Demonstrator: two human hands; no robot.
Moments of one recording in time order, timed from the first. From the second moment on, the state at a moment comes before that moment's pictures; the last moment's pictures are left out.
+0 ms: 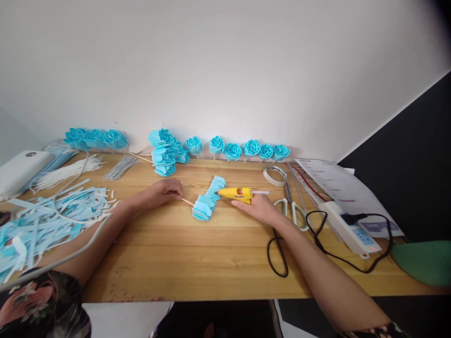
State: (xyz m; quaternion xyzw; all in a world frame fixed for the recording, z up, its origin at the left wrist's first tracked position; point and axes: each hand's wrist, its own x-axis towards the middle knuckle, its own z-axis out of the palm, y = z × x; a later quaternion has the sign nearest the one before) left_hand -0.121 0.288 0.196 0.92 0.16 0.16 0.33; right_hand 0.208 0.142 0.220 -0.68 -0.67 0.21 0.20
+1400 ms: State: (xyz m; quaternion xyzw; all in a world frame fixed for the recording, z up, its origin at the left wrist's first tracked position) left_hand -0.125 0.286 0.199 0.92 0.16 0.14 0.33; right_hand 0.207 0.142 0.222 -0.70 -0.67 0.15 0.18
